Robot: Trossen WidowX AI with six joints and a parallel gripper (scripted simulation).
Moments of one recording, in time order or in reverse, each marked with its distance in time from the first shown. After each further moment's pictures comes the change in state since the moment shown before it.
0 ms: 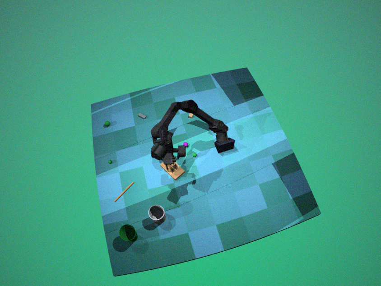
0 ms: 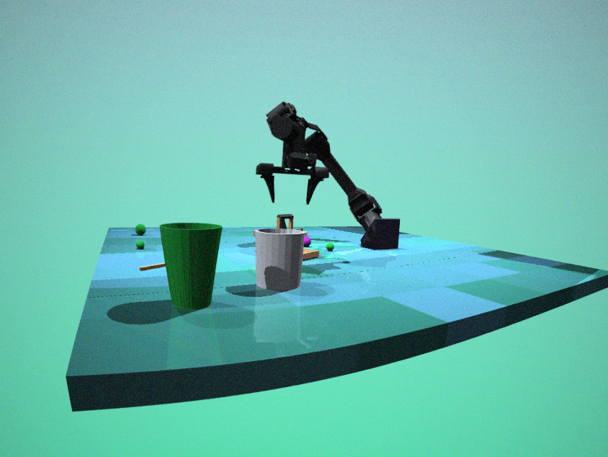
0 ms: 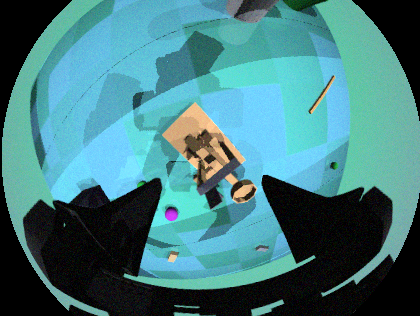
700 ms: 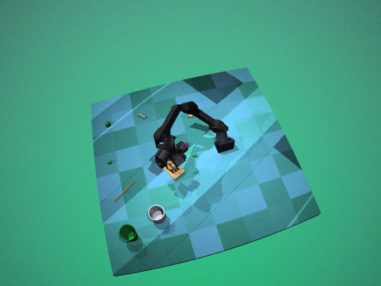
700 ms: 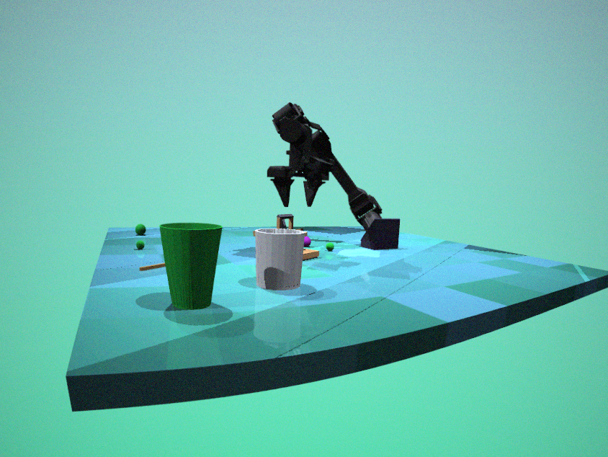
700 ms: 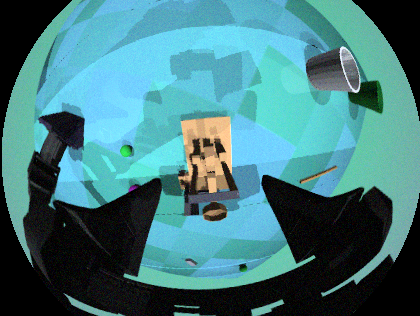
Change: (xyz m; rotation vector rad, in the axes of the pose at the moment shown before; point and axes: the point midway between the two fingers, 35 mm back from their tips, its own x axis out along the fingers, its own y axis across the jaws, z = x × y) arm 0.007 0.017 0.015 -0.643 0.015 0.024
